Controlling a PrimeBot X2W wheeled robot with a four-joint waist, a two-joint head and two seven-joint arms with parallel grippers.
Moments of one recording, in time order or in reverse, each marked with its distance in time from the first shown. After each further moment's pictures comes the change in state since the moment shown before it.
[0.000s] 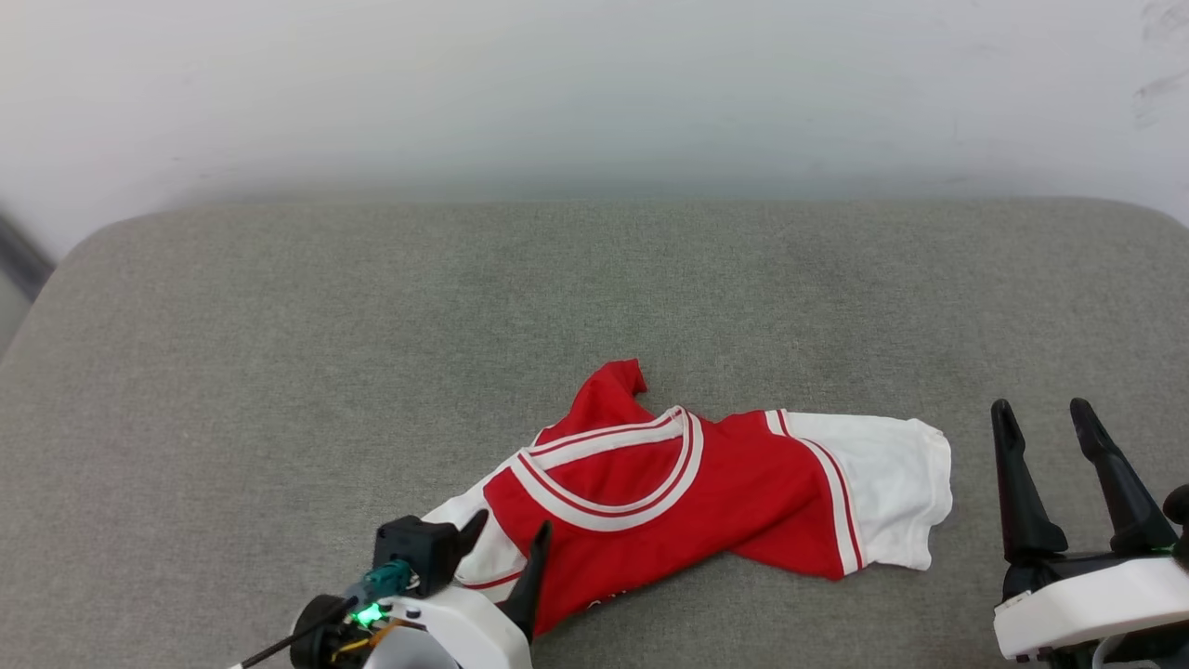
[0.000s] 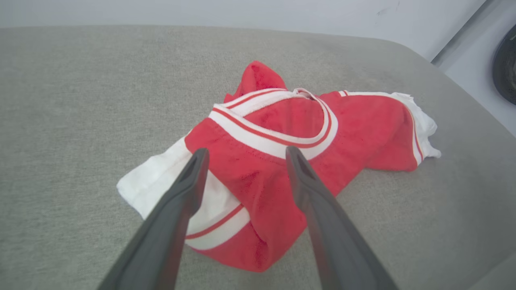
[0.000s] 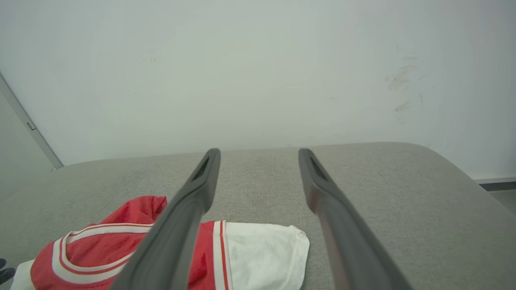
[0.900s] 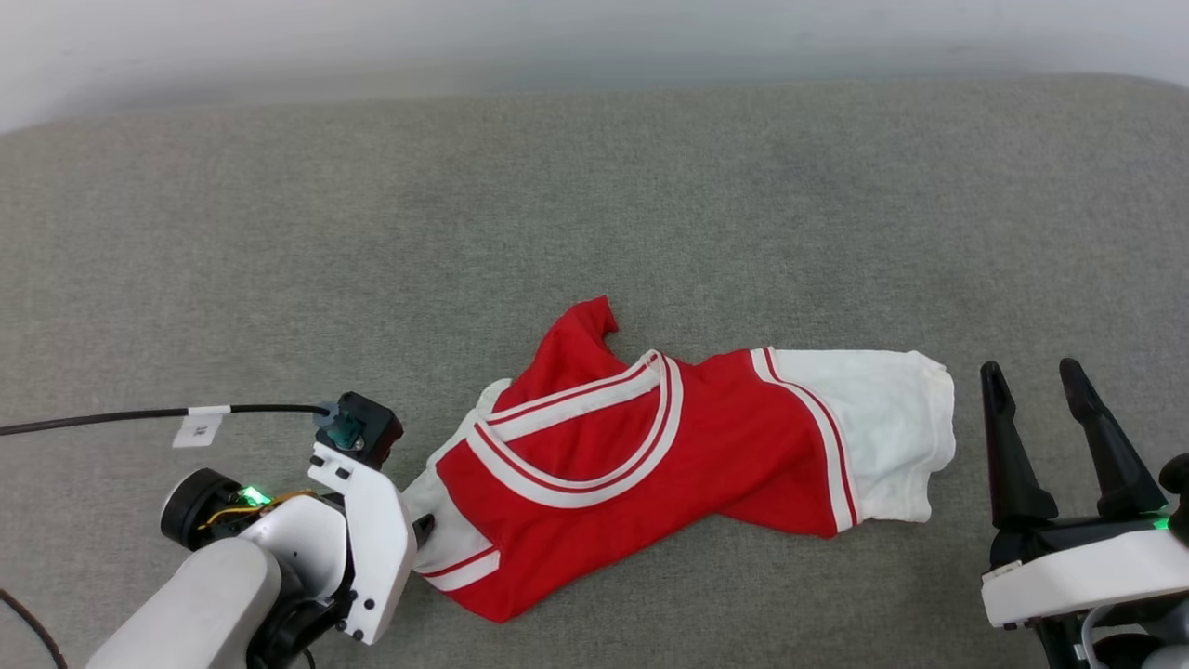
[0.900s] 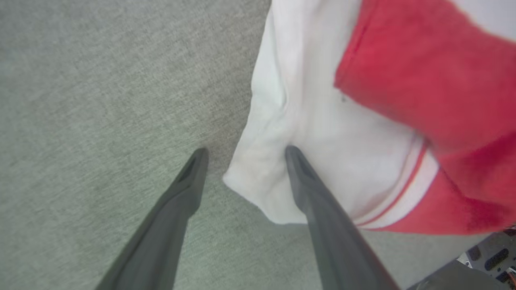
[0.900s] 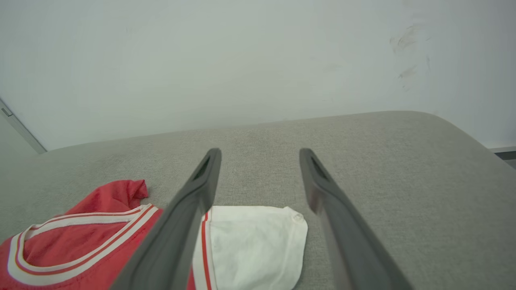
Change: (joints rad) left arm -0.284 0.290 -0.043 0.060 -0.072 -0.202 0.562; right arm -0.051 0.000 0.029 -0.002 0.021 0.000 -0.020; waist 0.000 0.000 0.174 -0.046
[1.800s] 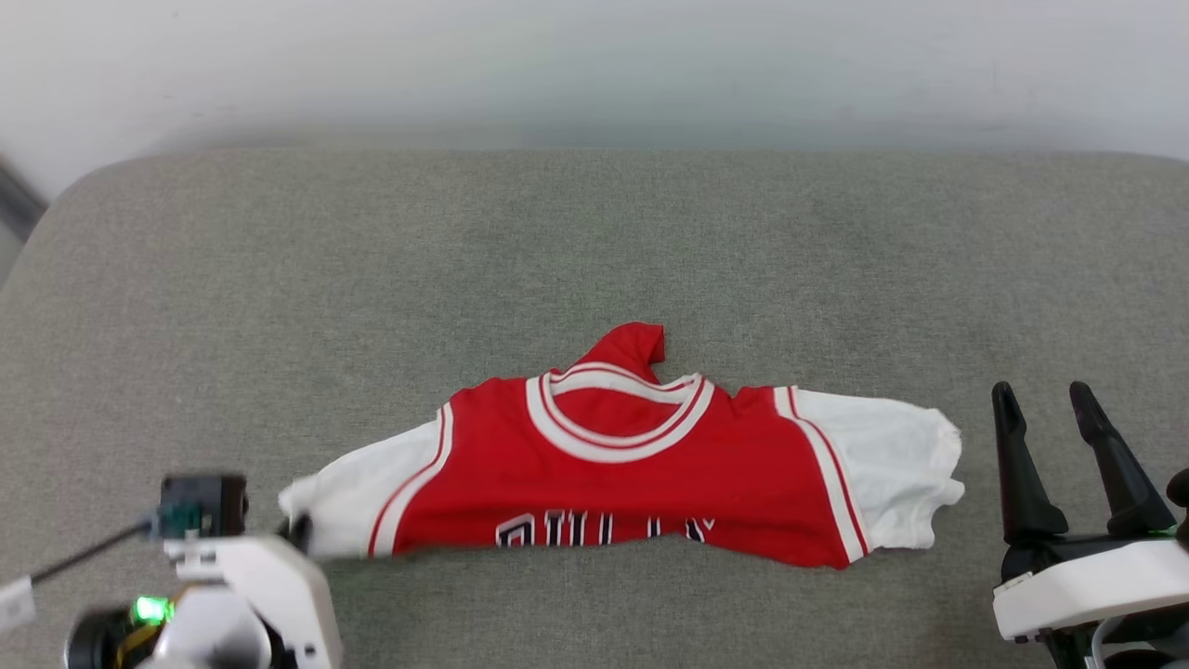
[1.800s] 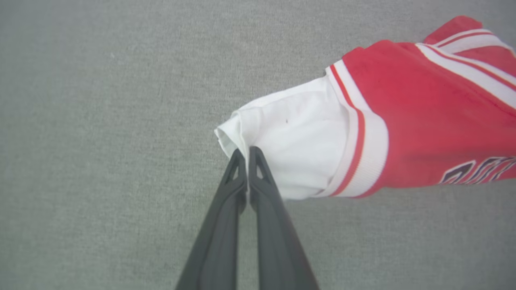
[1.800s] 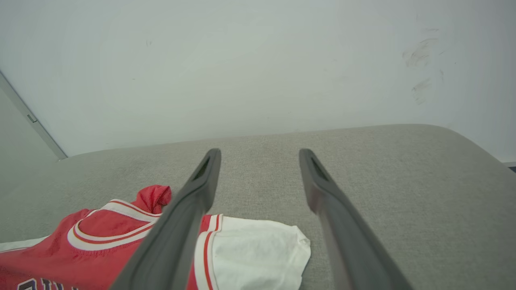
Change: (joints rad) left arm 0.272 -0.016 0.236 -0.136 -0.040 0.315 -0.313; right arm 0.017 0.000 -0.029 0.025 0.008 0.000 0.013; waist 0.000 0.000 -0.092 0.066
